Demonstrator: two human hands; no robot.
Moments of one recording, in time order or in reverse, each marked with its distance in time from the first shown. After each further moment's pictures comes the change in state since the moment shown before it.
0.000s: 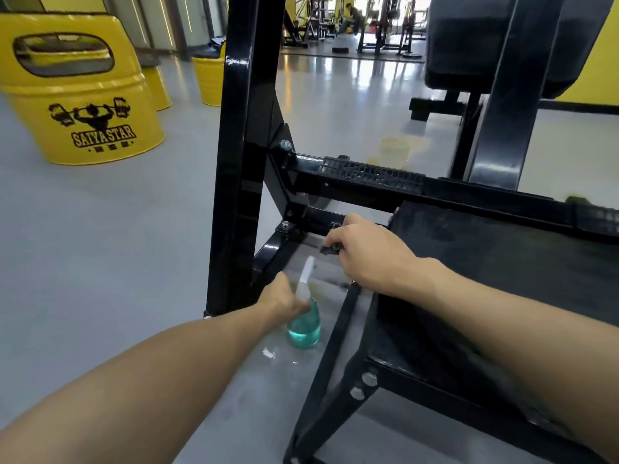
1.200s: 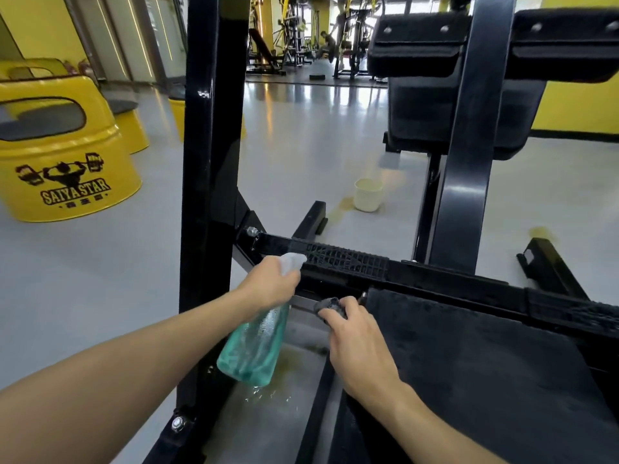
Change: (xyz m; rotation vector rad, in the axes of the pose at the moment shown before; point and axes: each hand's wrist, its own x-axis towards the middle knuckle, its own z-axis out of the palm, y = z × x) left_hand 0.049 0.146 -0.109 -0.114 -0.036 0.339; right_hand 0.007 0.032 0.002 0.029 0.254 0.218
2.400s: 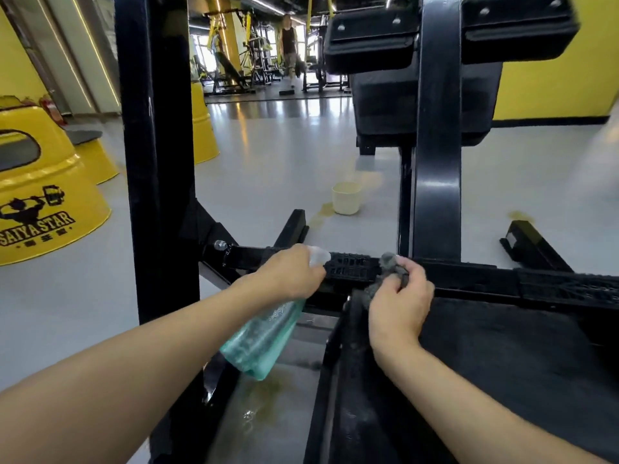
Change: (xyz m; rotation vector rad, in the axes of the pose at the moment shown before) left_hand 0.018 0.077 0.029 0.387 -0.205 0.214; right_hand 0.044 0.029 -0.041 0.905 0.767 0.792
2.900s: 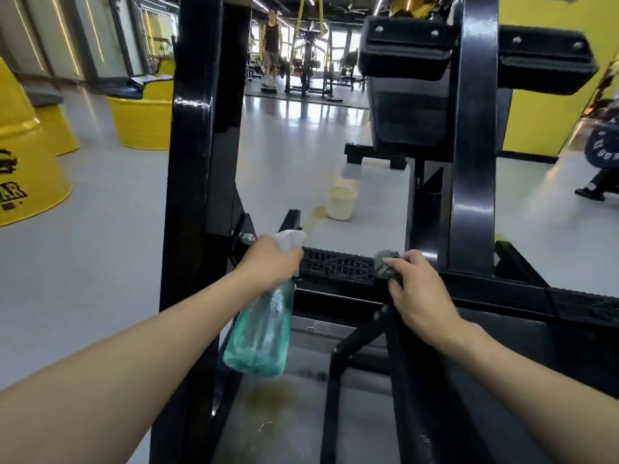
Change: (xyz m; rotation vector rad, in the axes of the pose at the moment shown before) left_hand 0.002 -0.093 -0.033 -0.563 0.217 -0.252; right_hand 0.033 0.012 0.030 -0.954 -0.531 -0.642
